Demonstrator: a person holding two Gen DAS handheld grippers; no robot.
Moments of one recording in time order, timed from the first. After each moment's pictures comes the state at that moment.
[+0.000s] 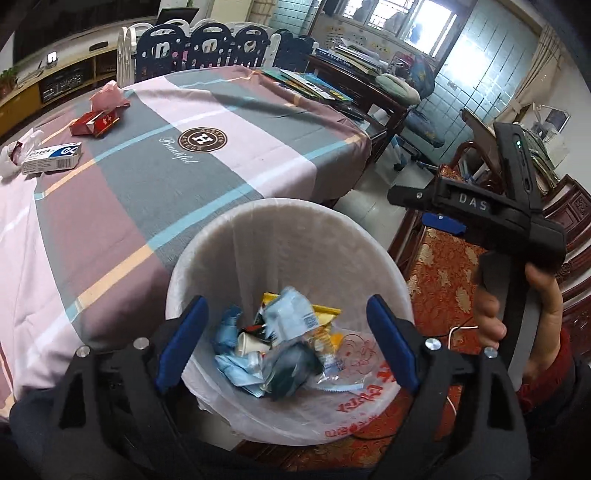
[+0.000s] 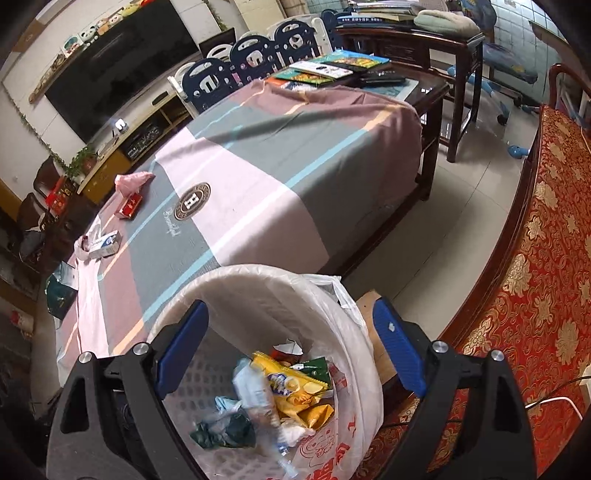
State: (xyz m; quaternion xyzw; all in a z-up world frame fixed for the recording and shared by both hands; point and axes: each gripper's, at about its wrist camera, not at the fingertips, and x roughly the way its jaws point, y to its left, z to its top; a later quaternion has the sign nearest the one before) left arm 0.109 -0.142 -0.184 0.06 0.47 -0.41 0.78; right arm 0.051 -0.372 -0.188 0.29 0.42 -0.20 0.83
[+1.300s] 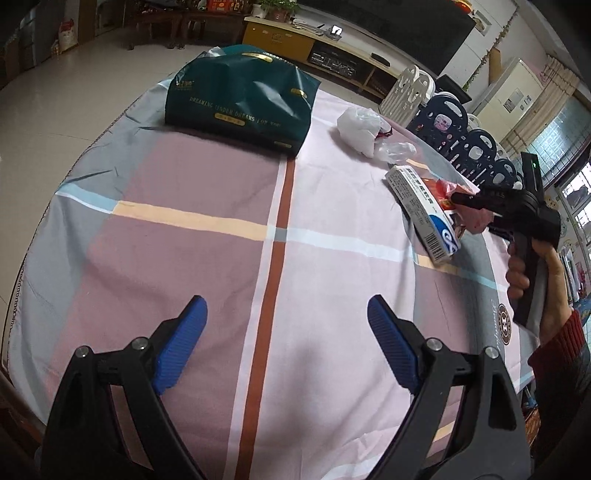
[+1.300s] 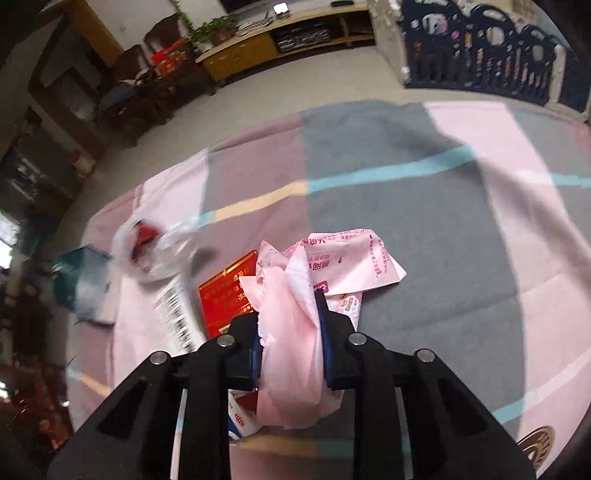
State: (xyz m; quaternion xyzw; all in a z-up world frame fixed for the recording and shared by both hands) left arm 0.306 0.135 -0.235 -0.18 0.48 0.01 0.86; right arm 0.525 -0.179 -0.245 0.15 0.54 0.14 0.82
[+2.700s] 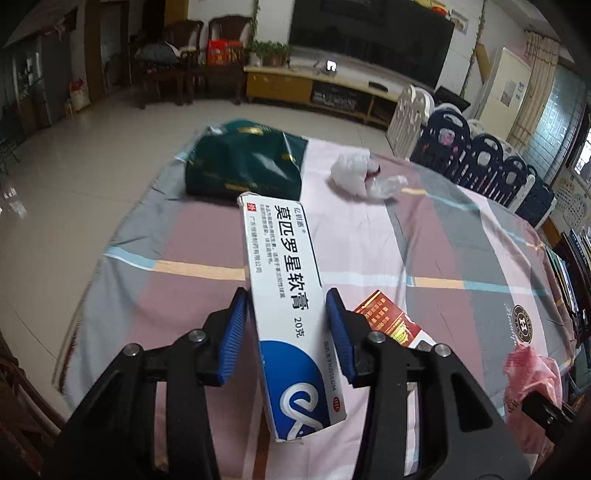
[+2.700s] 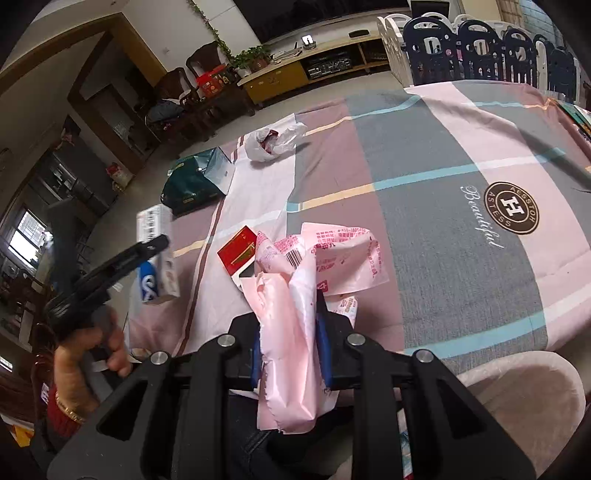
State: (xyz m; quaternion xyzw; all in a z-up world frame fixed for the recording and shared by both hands) left arm 0.266 0.116 -0.177 -0.09 0.40 0.07 0.91; right arm 0.239 -0.154 -0.178 0.17 0.46 0.14 0.86
